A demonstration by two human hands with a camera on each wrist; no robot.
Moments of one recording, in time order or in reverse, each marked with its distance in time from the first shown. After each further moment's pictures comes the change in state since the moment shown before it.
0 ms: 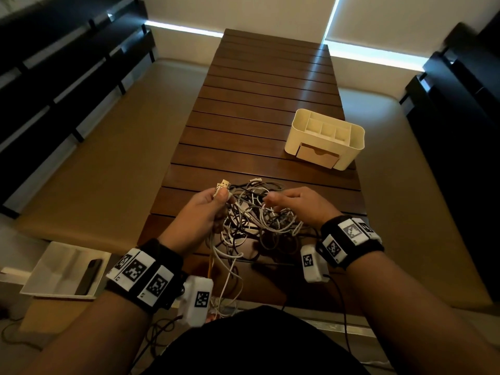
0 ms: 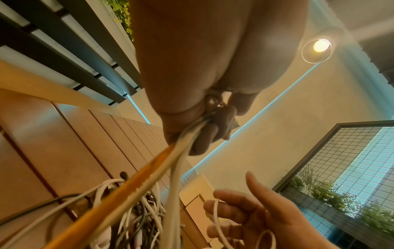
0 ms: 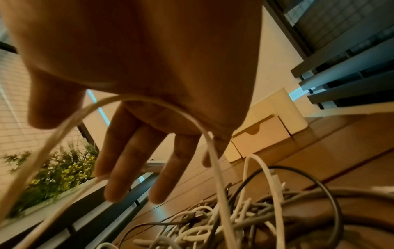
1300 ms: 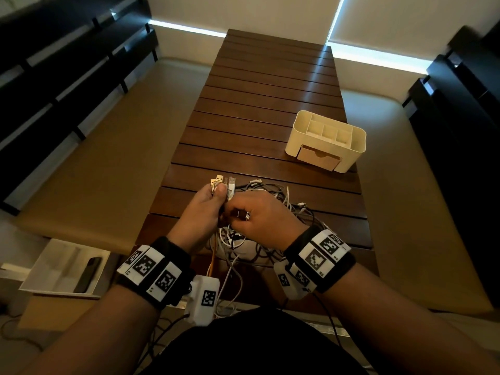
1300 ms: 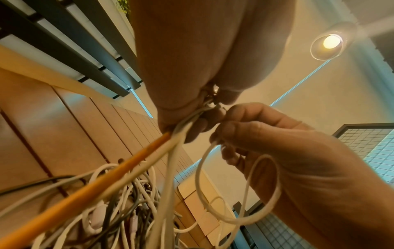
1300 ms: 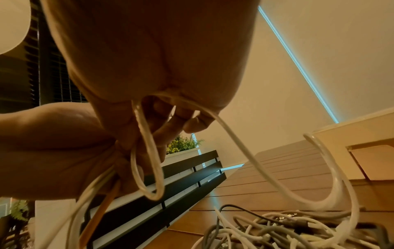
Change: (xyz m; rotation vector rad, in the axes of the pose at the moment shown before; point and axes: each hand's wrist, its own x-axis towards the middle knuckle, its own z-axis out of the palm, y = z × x) left_hand 0.010 -0.001 0.015 -0.117 0.119 0.072; right_hand -0.002 -0.042 0.061 -0.369 0.049 -0.747
